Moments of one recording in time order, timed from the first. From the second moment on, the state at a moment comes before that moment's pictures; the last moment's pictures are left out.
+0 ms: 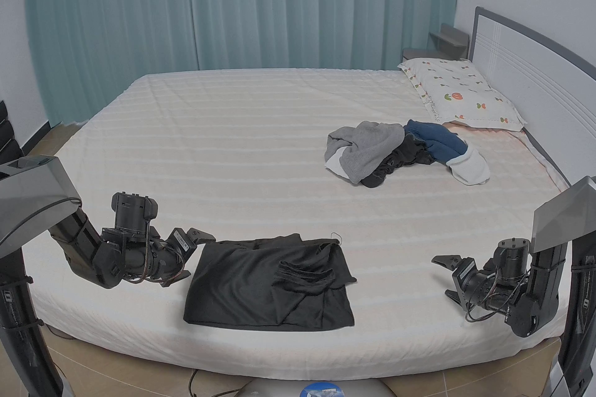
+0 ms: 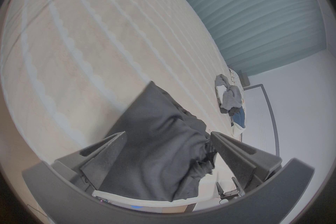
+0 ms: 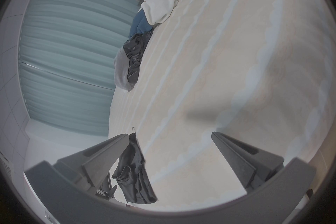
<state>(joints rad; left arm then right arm) -0.14 2.12 -0.71 -0.67 -0.28 -0.95 0.13 2.33 -0.25 -1.55 0.18 1.10</state>
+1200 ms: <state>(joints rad) -0.15 2.16 -0.72 -0.67 -0.27 -0.94 0.31 2.12 -0.38 -1.17 -0.04 0.76</state>
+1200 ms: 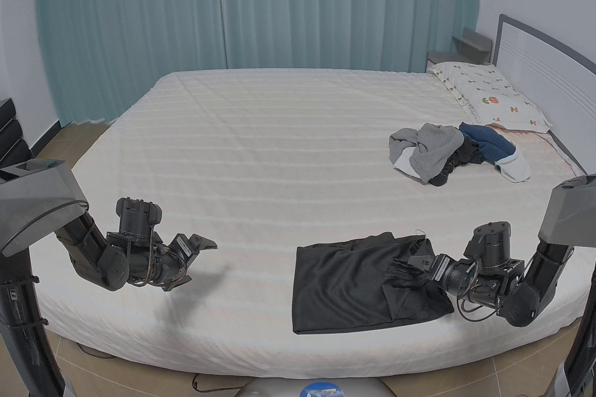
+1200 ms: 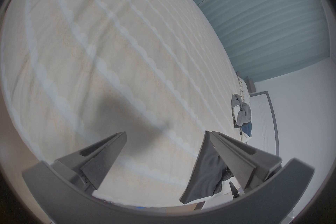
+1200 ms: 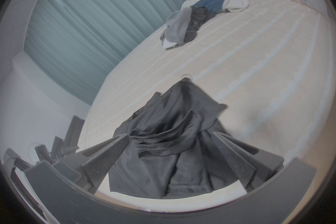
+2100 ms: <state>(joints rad) -0.15 2.16 -0.72 -0.67 -0.27 -0.93 0.48 2.16 -0.81 -0.58 -0.22 0.45</state>
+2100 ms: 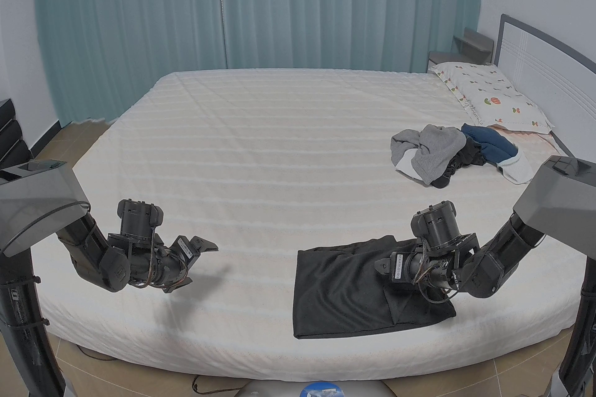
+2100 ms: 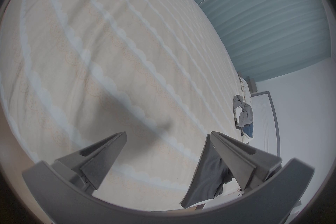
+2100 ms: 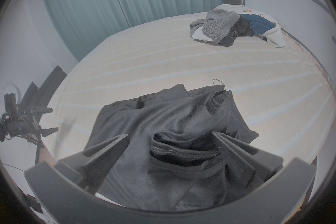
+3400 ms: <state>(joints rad) -0.15 2.17 -0.72 -0.67 -0.26 -0.93 0.27 2.07 -0.30 -0.89 -0.18 0.41</state>
